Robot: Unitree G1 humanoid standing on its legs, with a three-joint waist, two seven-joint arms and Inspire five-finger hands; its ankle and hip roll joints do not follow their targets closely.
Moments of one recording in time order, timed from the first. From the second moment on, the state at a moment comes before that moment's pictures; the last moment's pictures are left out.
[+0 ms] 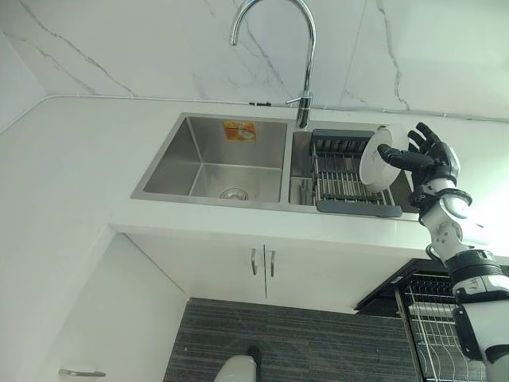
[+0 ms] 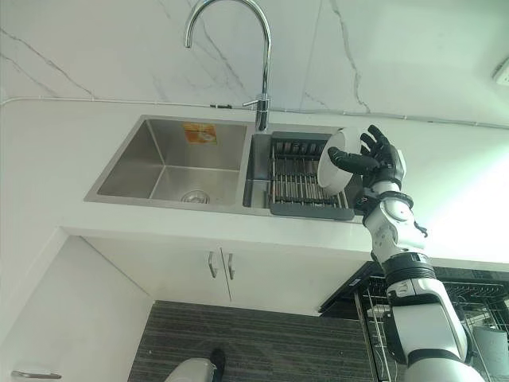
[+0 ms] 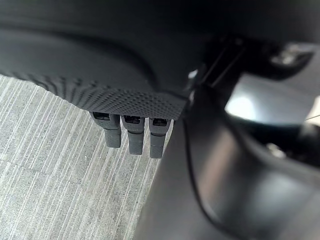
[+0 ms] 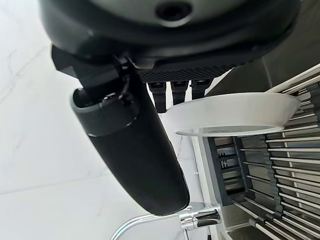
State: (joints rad) left arm 0.10 0.30 -0.08 1.25 -0.26 0.13 -0.14; right arm -0.74 -0.63 0.11 0.72 0.79 -0.02 -0.15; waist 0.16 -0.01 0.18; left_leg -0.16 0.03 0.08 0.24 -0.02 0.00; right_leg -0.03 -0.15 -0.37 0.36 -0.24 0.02
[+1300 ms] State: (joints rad) left arm 0.10 0.30 -0.08 1.25 -0.26 0.12 -0.12; right arm -0.67 -0.53 0.10 0.79 0.79 -0.08 -0.26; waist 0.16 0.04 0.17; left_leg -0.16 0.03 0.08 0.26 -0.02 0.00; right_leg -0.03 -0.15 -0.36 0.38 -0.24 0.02
